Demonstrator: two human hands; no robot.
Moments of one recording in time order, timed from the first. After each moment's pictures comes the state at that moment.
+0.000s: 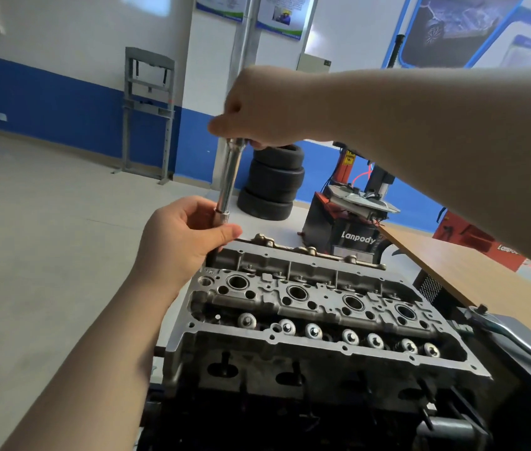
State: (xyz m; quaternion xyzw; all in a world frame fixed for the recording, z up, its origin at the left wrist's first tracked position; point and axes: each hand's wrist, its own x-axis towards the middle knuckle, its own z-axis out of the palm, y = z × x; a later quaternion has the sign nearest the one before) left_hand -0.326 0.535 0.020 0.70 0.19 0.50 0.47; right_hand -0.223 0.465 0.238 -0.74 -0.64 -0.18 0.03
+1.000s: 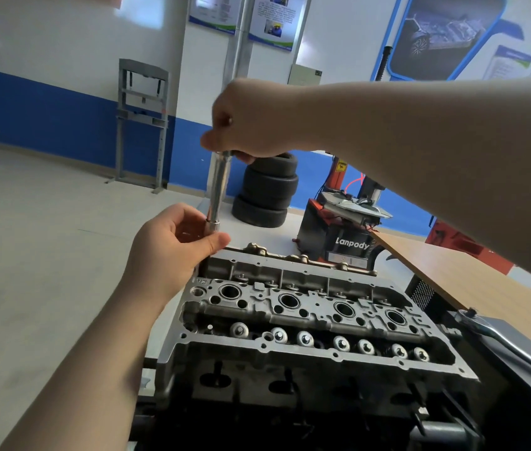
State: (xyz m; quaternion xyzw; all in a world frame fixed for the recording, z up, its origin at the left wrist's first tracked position) left_hand -0.327 0.542 0.018 0.70 0.19 0.51 0.46; right_hand -0.231 0.458 0.245 -0.74 -0.65 -0.17 0.01
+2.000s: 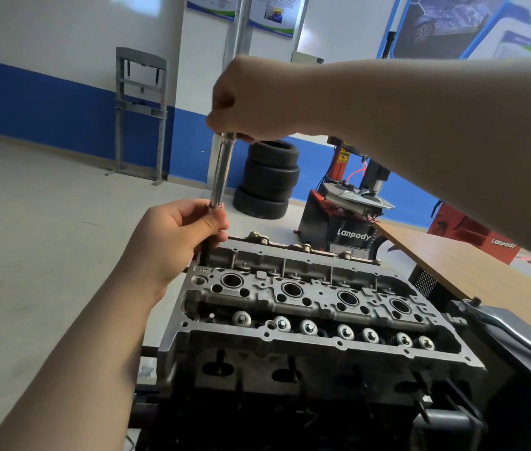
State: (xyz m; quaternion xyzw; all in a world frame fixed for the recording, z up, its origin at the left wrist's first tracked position) left_hand -0.329 0.540 0.025 0.67 0.15 0.45 0.57; right_hand -0.231 0.456 0.241 -0.74 -0.65 -0.19 0.03
